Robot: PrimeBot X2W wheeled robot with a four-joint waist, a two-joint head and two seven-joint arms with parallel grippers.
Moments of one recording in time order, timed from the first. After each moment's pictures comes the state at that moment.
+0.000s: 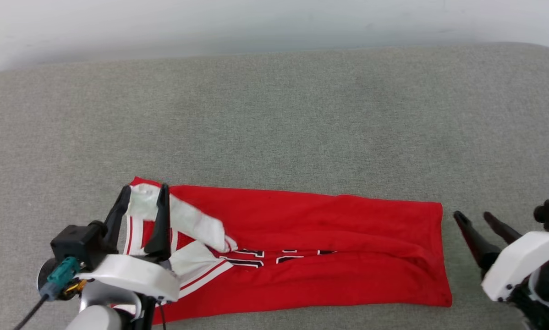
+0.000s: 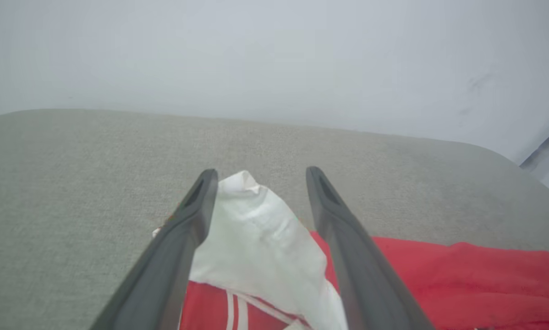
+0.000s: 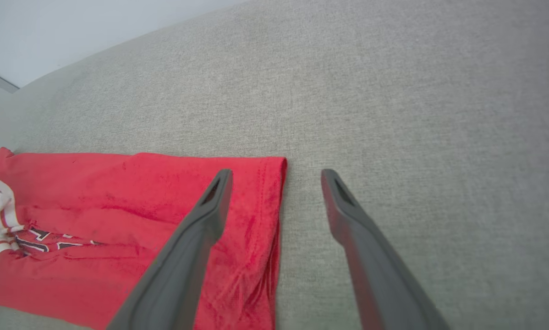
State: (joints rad) left arm -0.12 0.48 -0.40 -0.10 -0.69 0.31 -0.16; right arm -0.10 -0.23 -0.03 0.06 0.53 0.13 0.38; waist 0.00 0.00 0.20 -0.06
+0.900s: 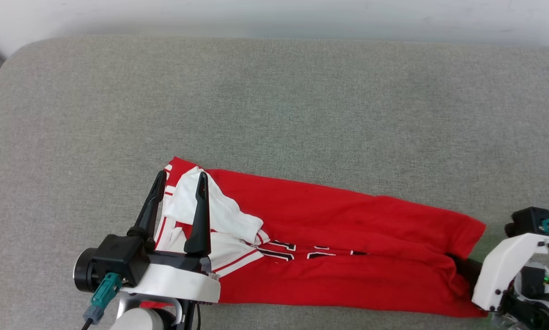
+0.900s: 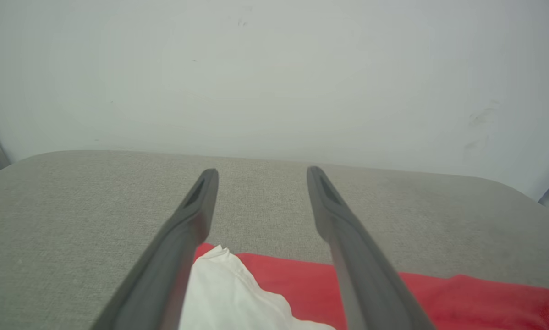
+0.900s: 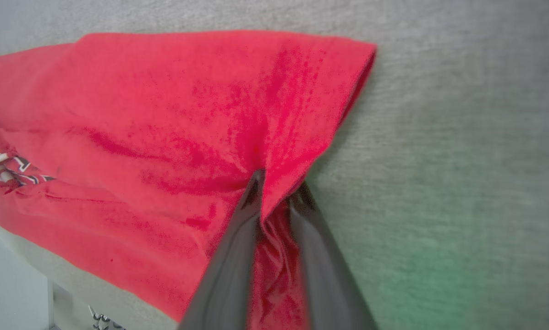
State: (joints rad) left arm -0.16 0.37 -0.48 -0.16 -0.51 0.34 -0.26; right arm -0.13 -0.26 -0.02 0.21 0.64 0.13 0.72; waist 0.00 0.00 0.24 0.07
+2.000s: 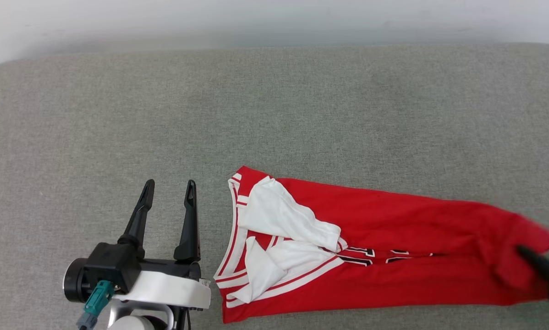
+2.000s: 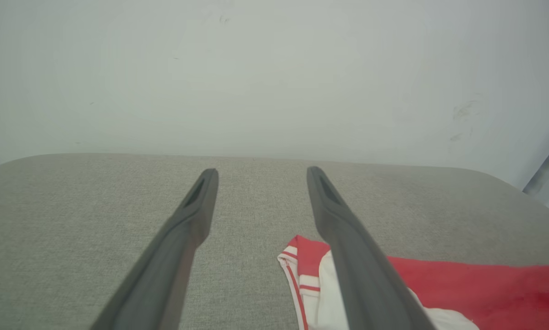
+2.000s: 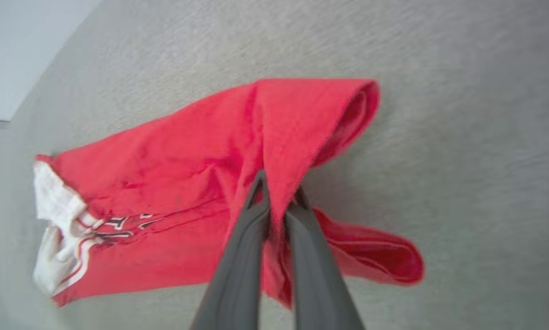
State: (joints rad) left arm -0.11 0.38 -0.44 -0.16 -0.50 0.33 -0.26; right arm -0.08 -0.23 -0.41 0.03 0.67 0.13 0.86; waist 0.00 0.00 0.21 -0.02
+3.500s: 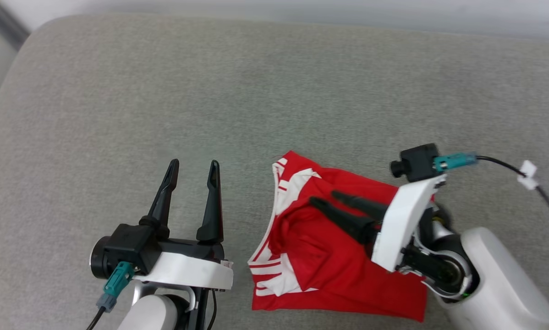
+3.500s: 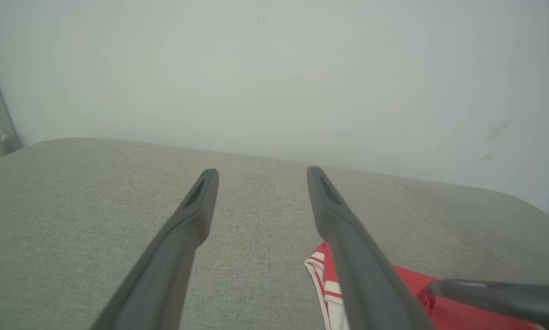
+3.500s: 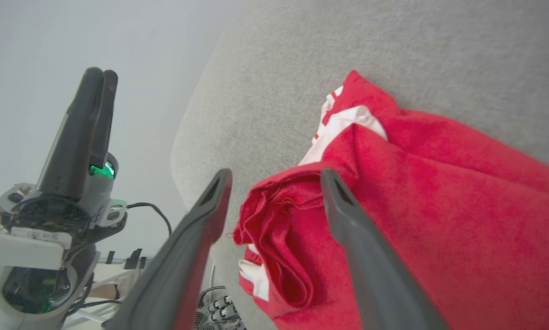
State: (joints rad) left arm -0.17 0.21 -0.38 -0.08 -0.42 0.20 -0.26; right arm -0.41 -0.17 0.41 0.16 1.00 0.13 0.58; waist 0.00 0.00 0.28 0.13
